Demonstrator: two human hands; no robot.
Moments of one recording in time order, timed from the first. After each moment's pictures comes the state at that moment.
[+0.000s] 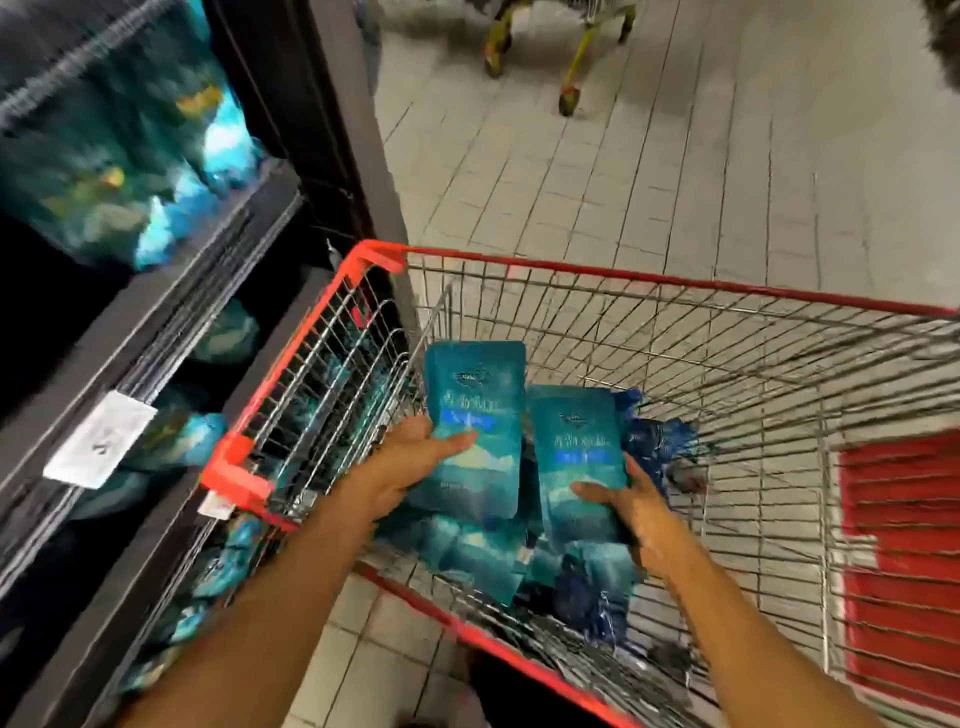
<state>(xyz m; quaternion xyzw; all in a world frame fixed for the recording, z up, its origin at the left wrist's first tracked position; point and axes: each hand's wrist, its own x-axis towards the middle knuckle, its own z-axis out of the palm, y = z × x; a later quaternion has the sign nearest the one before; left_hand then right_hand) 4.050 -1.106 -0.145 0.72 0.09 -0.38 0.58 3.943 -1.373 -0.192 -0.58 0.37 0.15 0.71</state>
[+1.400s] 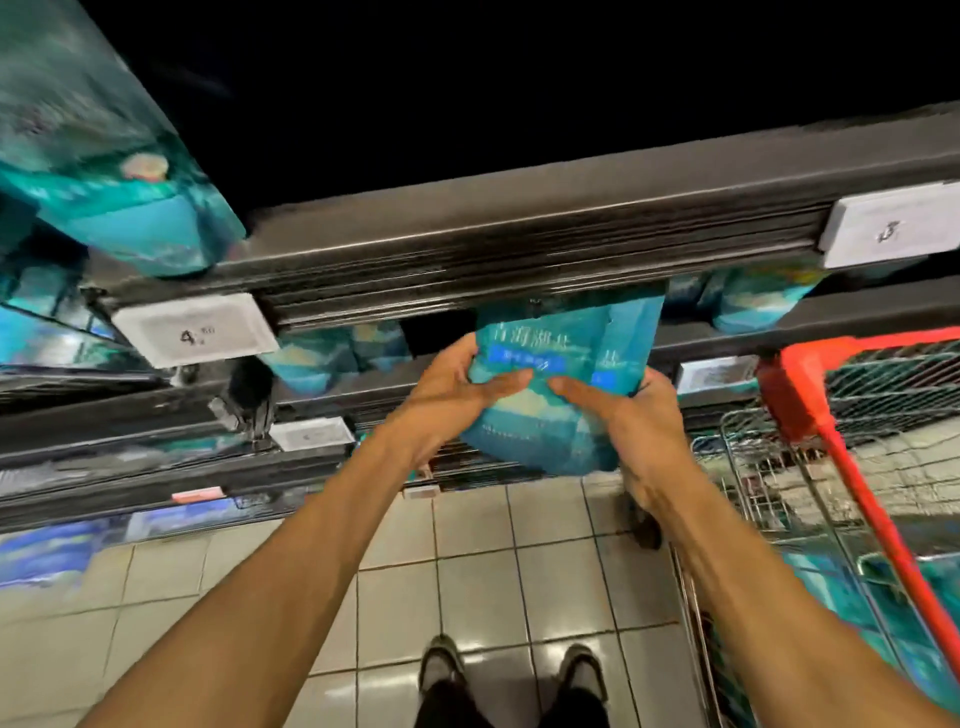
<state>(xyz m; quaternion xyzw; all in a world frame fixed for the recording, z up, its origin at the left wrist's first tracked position) 3.834 -0.748 -0.229 0.61 0.37 0.12 0.69 3.954 -0.881 -0.239 -0.62 -0.11 0.38 0.67</state>
